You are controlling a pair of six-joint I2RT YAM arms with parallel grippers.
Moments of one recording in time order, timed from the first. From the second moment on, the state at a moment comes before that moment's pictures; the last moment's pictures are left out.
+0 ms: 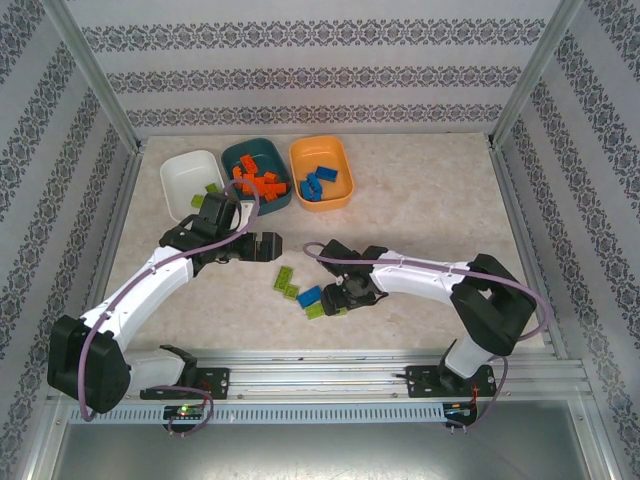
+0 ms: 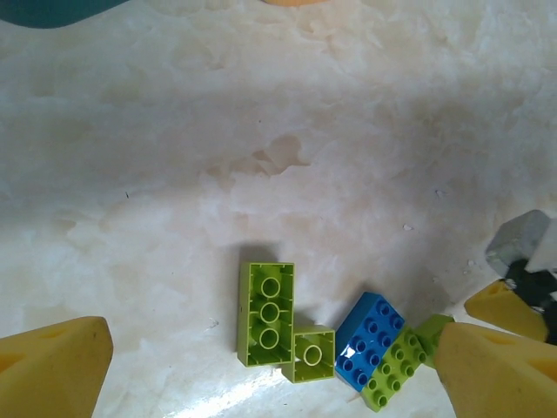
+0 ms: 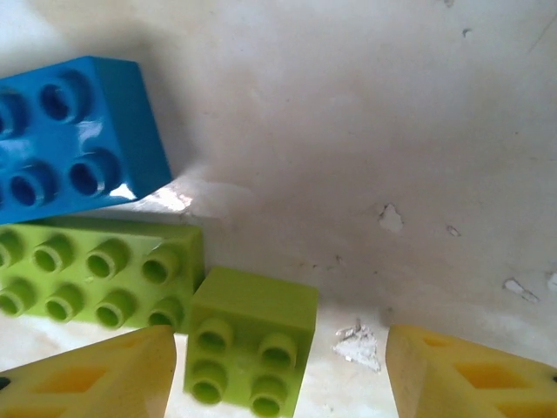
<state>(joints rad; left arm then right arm) -0.36 1.24 0.93 -0.61 0.26 -0.34 0.87 1.64 0.93 -0.69 -0.09 0.57</state>
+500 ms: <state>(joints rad) -0.36 1.24 0.91 -0.61 0.26 -0.35 0.86 1.63 0.93 -0.66 -0.07 0.60</state>
